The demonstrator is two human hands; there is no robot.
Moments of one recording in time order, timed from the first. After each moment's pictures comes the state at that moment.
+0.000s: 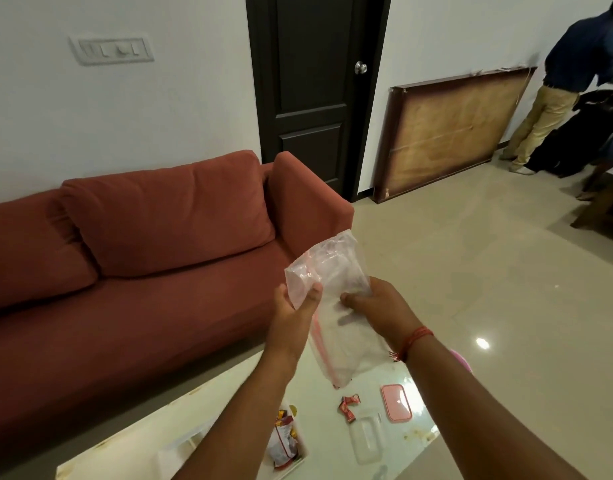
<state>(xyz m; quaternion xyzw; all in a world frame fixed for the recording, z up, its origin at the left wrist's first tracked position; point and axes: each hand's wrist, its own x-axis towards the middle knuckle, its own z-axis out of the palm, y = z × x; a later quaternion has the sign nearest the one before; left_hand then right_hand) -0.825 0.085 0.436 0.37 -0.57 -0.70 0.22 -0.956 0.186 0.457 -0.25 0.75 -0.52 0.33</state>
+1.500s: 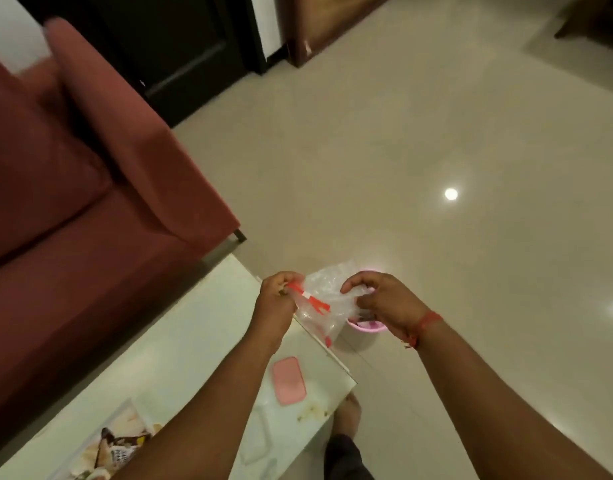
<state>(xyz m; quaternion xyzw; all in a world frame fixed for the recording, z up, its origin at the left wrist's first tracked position) -1.257 0.206 0.184 0.46 -0.62 -0.63 0.00 -1.374 0.381 0.196 0.00 0.65 -0.56 0.51</state>
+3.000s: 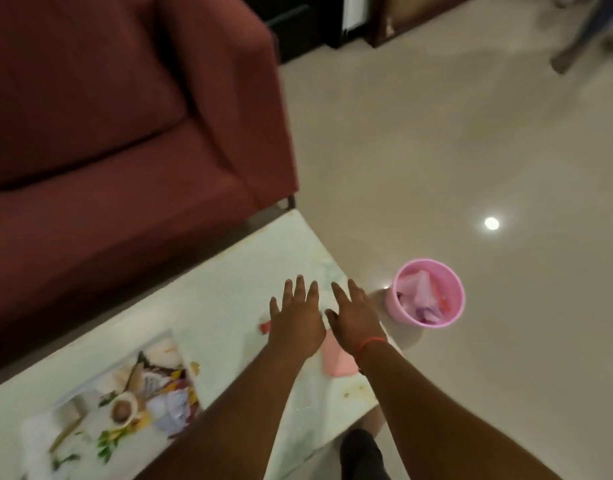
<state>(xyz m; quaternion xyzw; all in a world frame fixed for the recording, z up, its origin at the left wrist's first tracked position) -1.110 0.177 0.070 0.34 -0.90 -0.18 -0.22 -1.195 0.270 0.032 -0.33 0.88 -0.11 0.33</state>
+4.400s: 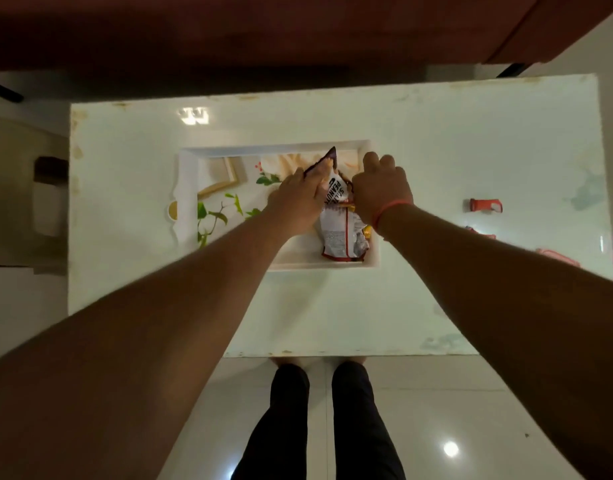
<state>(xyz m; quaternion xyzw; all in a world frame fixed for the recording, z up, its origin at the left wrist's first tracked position) -0.719 0.017 -0.062 0.53 -0.77 -0.35 -0.11 -0.879 0.051 -0.060 -0.67 0.71 0.16 0.13</state>
